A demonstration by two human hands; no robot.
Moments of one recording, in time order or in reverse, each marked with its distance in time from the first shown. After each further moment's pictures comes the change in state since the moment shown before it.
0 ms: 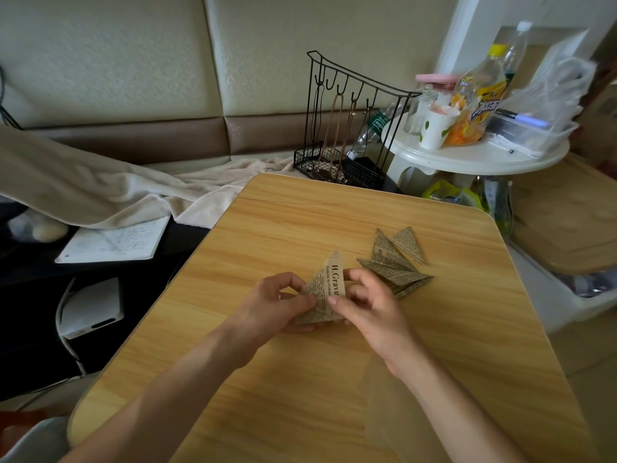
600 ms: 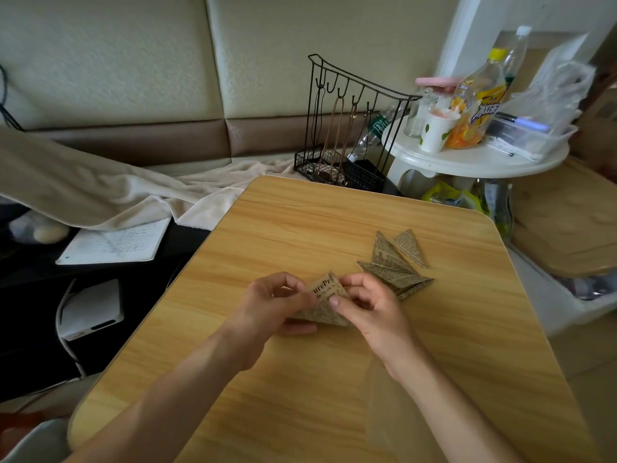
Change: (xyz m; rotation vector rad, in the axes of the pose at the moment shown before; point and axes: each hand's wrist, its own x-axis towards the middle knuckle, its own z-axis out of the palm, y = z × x) left_hand 0.004 -0.006 -0.002 -0.198 0.044 0.001; right_hand 0.001 0.002 0.000 -0.012 0.065 -0.009
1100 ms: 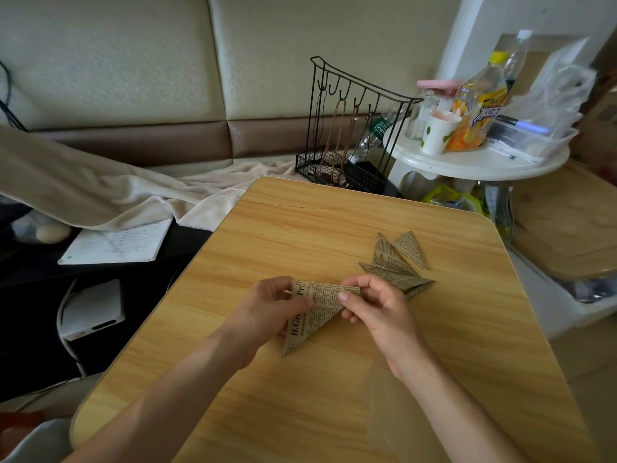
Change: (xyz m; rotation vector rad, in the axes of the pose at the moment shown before) left_hand 0.000 0.002 -0.006 0.217 -0.002 -0.016; right_hand 0.002 0.002 -0.007 0.010 0.062 0.005
